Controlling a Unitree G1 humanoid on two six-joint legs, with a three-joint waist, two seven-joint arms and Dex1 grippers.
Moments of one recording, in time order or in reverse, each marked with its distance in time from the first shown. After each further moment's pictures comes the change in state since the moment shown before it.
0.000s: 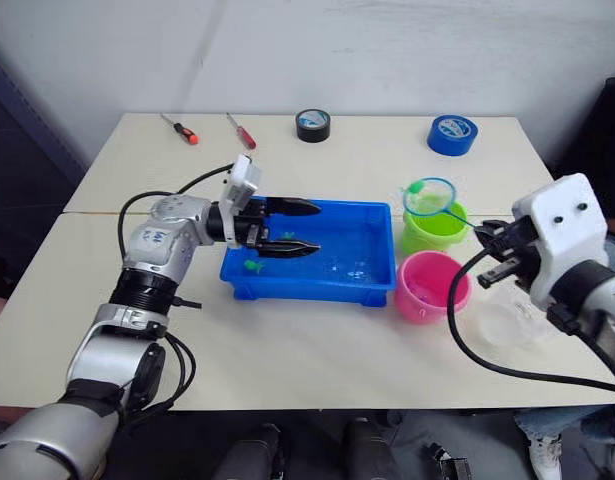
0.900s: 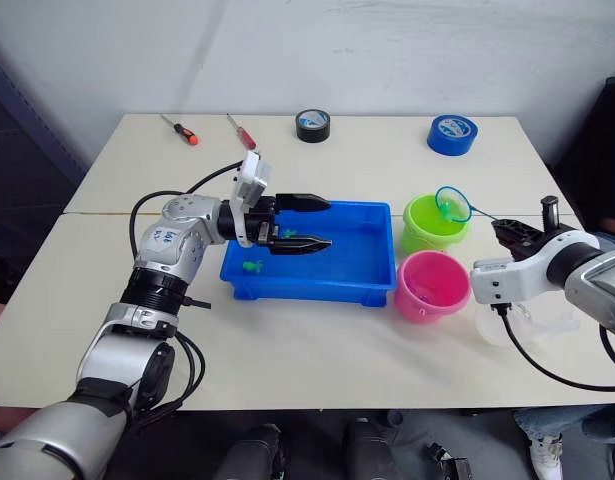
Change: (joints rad) left arm -0.011 -0.024 0.003 0.000 0.001 -0.011 0.038; right arm 0.142 -0.473 0.450 0.601 -1.069 -1.332 -0.075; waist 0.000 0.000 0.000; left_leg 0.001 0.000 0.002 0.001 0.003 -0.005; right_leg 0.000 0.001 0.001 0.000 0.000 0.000
